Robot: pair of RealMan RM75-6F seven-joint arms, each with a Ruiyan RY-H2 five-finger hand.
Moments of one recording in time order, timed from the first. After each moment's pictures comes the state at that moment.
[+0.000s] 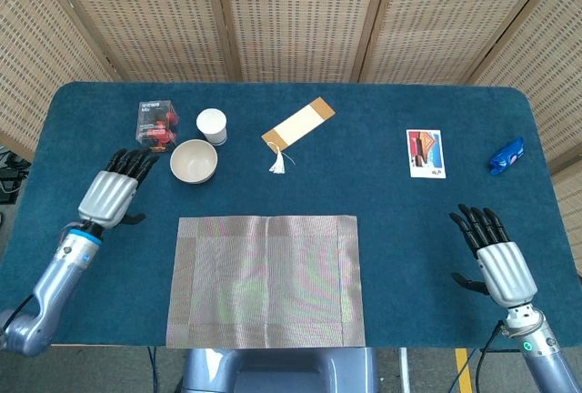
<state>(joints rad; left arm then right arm) -0.57 -1.32 -0.18 -1.39 1.33 0.98 0.23 0.26 -1.32 -0.10 -1.27 -1.58 1.58 0.20</state>
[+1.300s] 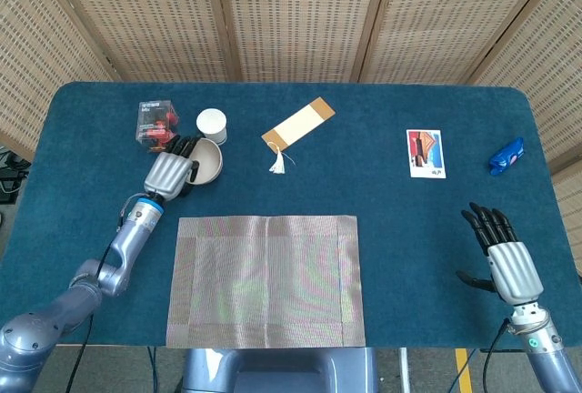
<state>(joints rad) -0.83 -1.84 -0.14 -0.57 1.41 0.87 -0.12 0.22 -1.36 -0.02 -1.15 -1.60 1.53 0.37</state>
